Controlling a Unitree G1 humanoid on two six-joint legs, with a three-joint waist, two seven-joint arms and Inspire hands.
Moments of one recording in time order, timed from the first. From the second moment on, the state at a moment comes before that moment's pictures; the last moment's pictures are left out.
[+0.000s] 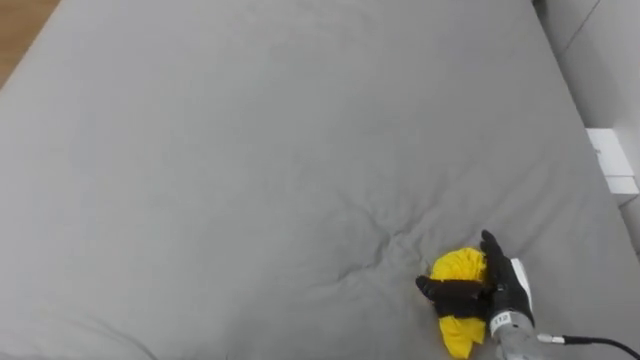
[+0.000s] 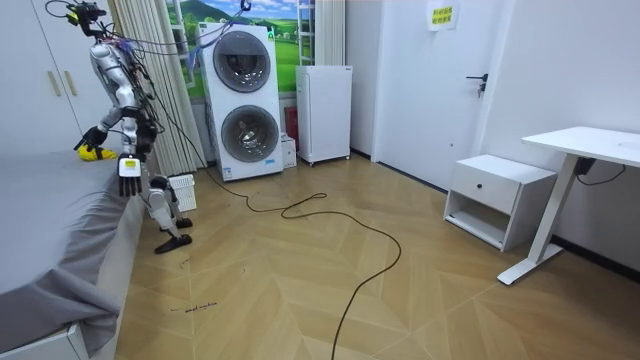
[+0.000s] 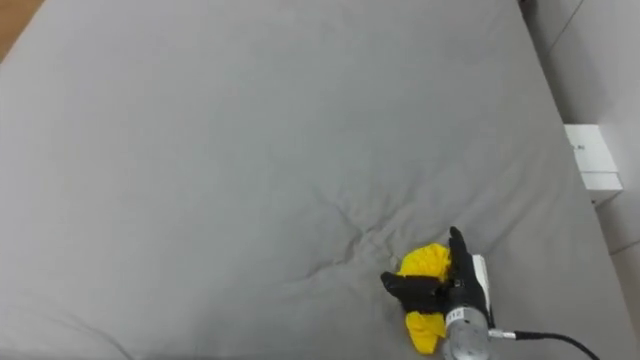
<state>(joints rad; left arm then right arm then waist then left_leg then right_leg) 0.20 0.18 0.03 1.04 -0.27 -0.02 0.08 -0.02 -0.22 0.10 0.75 0.01 -0.06 -0.25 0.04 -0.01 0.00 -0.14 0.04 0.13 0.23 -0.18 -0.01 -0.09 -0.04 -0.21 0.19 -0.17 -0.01</state>
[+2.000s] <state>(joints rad) 0.25 0.22 0.18 1.00 -0.06 0.12 0.10 0.06 -0.31 -0.28 0.63 0.04 0.01 -0.23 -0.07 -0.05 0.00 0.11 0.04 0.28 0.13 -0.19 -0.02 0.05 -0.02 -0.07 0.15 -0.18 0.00</state>
